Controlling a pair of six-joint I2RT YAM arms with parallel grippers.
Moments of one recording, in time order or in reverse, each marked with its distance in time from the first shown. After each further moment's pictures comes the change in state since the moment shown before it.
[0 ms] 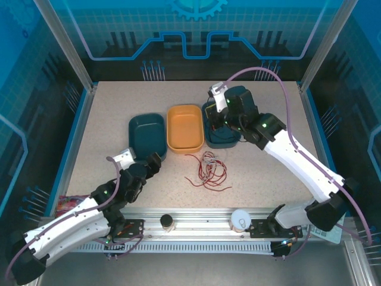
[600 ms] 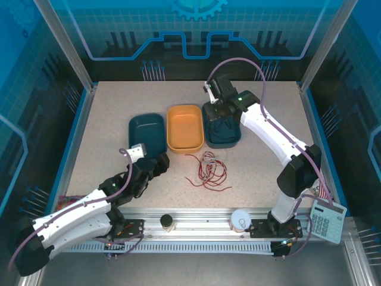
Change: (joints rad) left arm 0.005 0.159 0.052 0.066 0.084 0.092; right arm -0.092 0.366 0.273 -0.259 0.071 0.043
